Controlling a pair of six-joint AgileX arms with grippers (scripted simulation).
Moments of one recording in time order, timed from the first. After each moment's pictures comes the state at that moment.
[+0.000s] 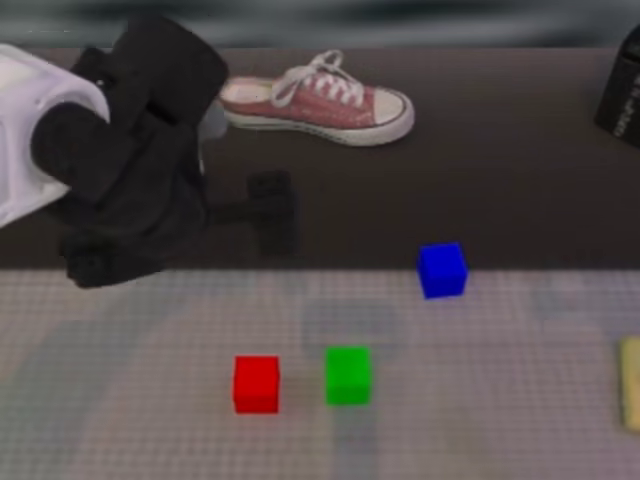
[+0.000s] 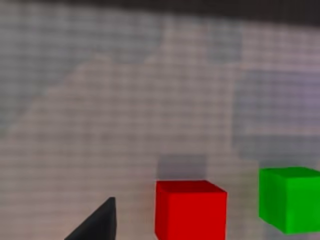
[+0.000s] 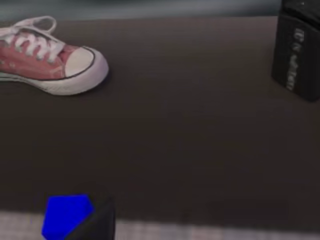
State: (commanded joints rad) left arm -0.58 1.47 1.12 -0.80 -0.02 -0.63; right arm 0.17 0.68 0.60 -0.38 0.00 0.12
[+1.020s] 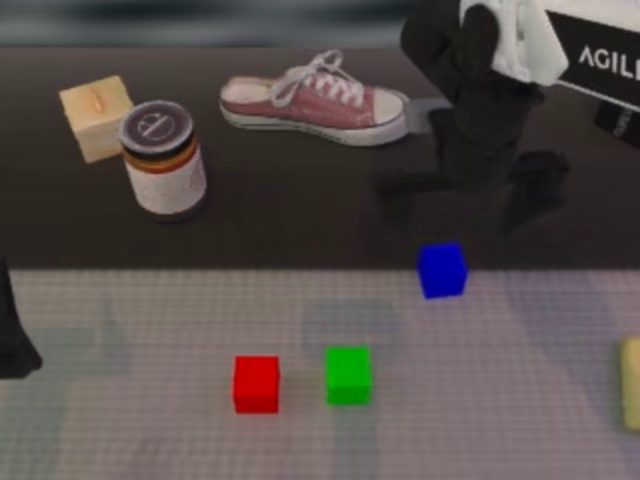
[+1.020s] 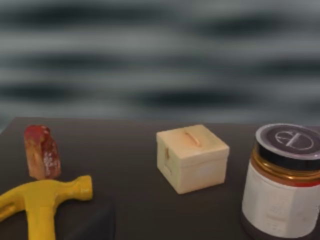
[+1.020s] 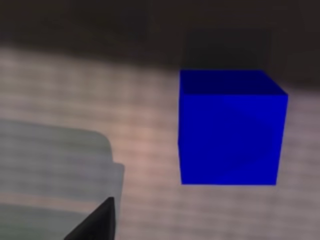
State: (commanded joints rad) left arm 0.00 0.05 0.04 -0.03 0.00 -0.02; right arm 0.48 2.20 1.81 -1.16 0.00 0.36
